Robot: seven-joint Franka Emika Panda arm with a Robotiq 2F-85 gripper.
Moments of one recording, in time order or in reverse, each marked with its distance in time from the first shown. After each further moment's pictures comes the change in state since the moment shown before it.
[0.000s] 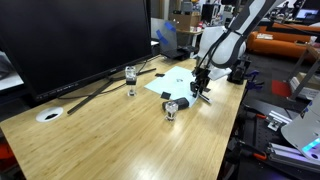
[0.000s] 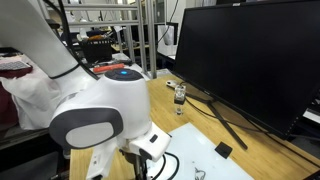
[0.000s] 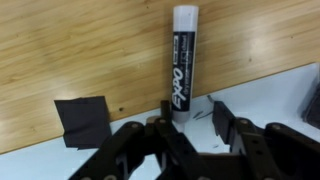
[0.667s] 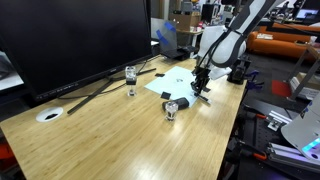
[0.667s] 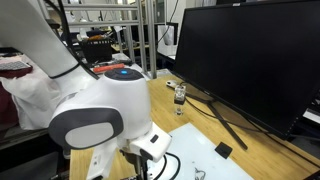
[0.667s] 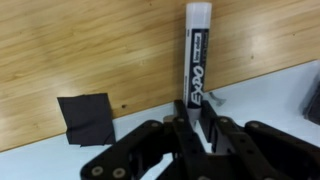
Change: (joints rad) arm -0.002 -0.004 -0.004 0.000 0.002 0.000 -0.008
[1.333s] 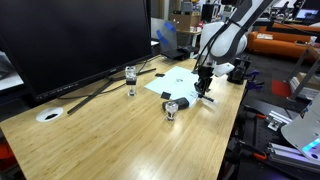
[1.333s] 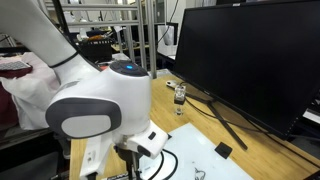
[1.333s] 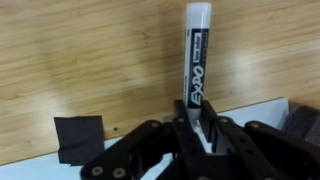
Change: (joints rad) arm -0.021 -0.056 0.035 0.002 0.081 -0.173 -0.134
